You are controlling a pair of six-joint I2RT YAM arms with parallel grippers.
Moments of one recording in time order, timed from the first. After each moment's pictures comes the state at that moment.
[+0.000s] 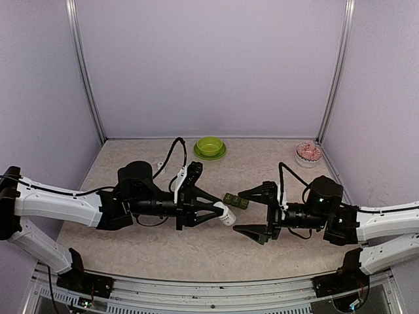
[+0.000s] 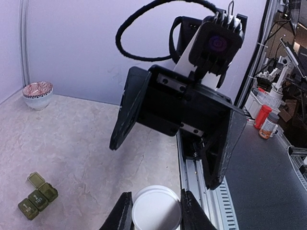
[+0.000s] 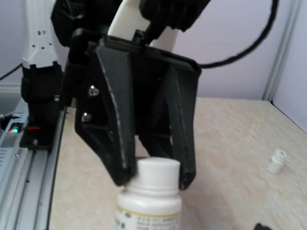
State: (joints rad) left arm -1.04 1.40 0.73 0.57 0.49 -0.12; right arm 1.06 1.04 0.45 0.54 -0.32 -0.18
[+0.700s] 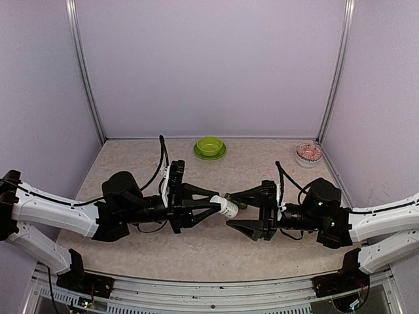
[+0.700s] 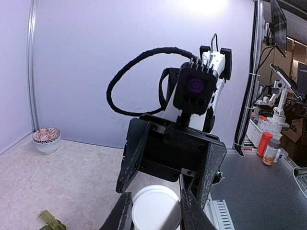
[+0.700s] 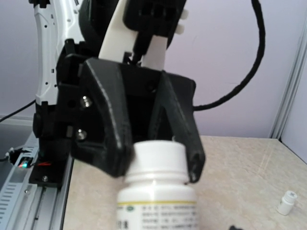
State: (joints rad) left arm -1.12 1.36 0.62 0.90 0.38 -0.14; right arm 1.12 1.13 0.46 0.74 -0.31 -0.16
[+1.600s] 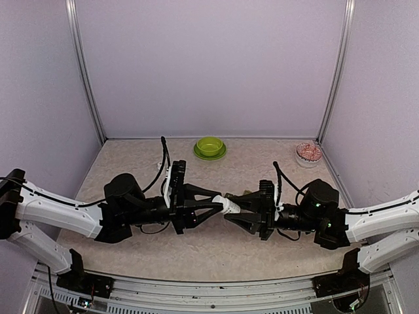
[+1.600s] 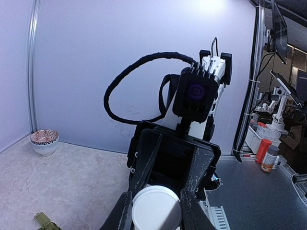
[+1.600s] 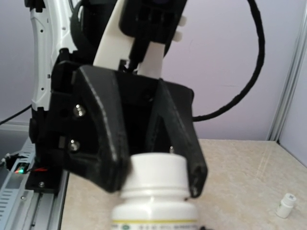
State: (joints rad) left arm -1.13 1.40 0.62 0.96 0.36 -0.16; right arm 1.13 1.17 0.47 0.81 -0.28 -0.14
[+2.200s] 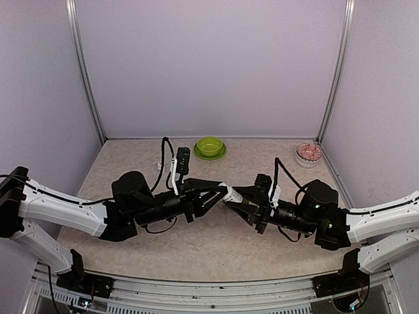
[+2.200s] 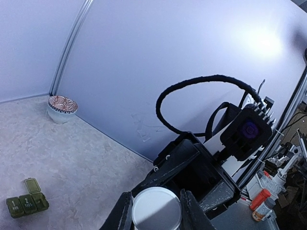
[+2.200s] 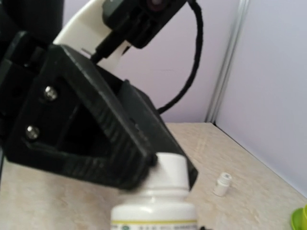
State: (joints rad) left arm -1.15 1.44 0.68 0.91 0.13 -0.46; right arm 1.15 1.16 0.48 0.76 -0.01 -0.21
